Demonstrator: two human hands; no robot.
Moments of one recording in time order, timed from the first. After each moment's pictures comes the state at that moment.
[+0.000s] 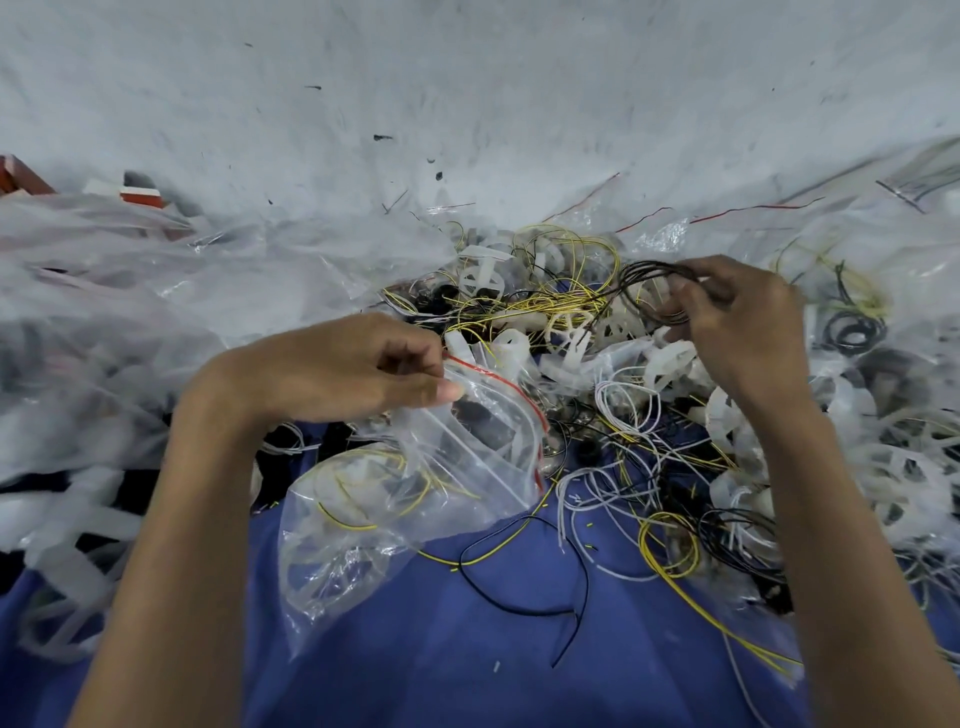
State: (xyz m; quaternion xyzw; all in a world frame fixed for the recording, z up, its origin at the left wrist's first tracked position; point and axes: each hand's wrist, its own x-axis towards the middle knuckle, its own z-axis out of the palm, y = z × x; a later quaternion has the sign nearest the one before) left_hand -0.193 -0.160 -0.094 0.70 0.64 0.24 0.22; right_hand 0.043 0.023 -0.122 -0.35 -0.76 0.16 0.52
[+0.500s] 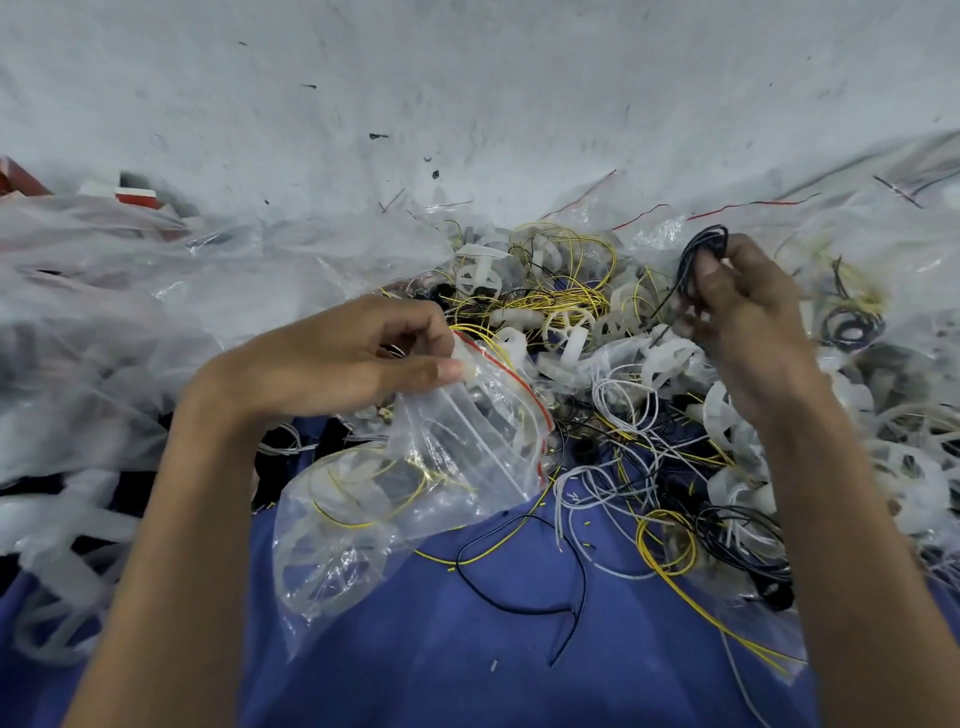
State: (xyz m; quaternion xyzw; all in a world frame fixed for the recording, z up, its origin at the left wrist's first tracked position) left_hand -0.183 -0.162 -0.089 0.69 0.60 0.32 0.23; right_hand 0.045 0.017 -0.117 -0.22 -0.65 0.49 0.53
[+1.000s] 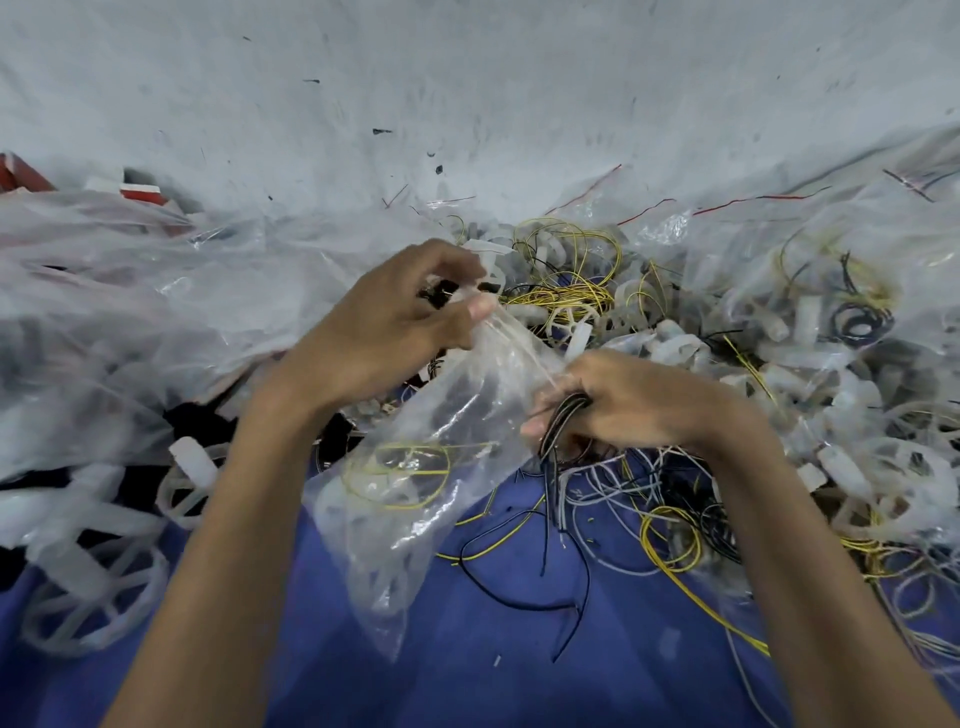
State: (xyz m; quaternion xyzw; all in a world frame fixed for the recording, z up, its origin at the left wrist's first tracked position) left_hand -0.169 -0.140 -0.097 0.63 0.63 0.44 0.14; right_hand 0.008 -0.025 -0.122 -0.13 -0.95 0.27 0.03
